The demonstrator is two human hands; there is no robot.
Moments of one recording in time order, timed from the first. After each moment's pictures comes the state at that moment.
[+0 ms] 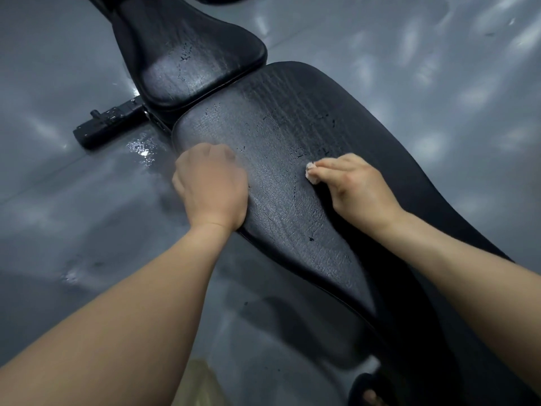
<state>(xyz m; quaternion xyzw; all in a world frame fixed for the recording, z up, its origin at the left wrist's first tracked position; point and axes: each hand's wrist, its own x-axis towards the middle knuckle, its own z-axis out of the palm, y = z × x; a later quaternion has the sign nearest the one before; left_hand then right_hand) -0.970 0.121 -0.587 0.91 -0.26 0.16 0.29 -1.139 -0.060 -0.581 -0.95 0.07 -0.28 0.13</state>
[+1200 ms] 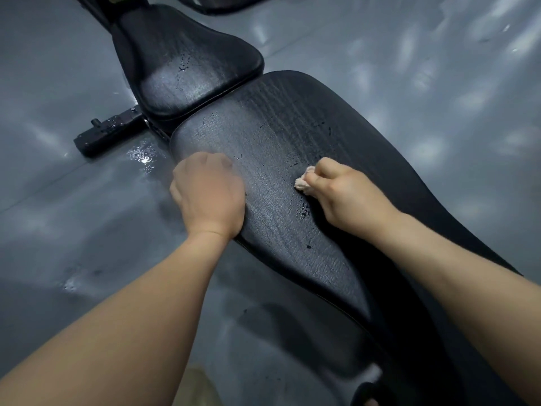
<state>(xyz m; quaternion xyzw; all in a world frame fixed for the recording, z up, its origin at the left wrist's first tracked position) -0.972 0.121 -0.587 0.91 -0.26 0.16 0.29 -1.137 -0.056 -0.565 -0.98 0.06 -0.19 0.08</state>
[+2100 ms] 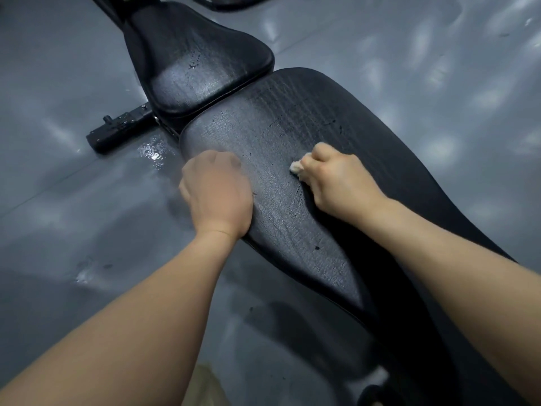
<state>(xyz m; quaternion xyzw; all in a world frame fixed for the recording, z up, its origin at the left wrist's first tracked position) -0.972 0.122 -0.587 0.91 -0.26 0.15 0.29 -1.104 -0.044 -0.551 -0.97 0.08 -0.23 0.08</state>
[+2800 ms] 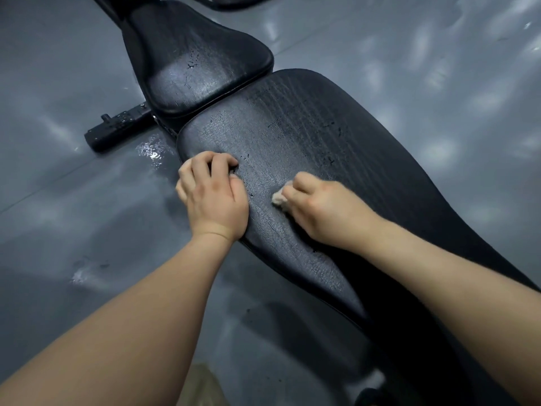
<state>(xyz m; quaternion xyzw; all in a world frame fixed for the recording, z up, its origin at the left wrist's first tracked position) -0.972 0.123 -0.585 0.90 -0.26 0.15 0.32 -1.118 -0.025 -0.559 -0.98 -0.02 -0.18 0.10</state>
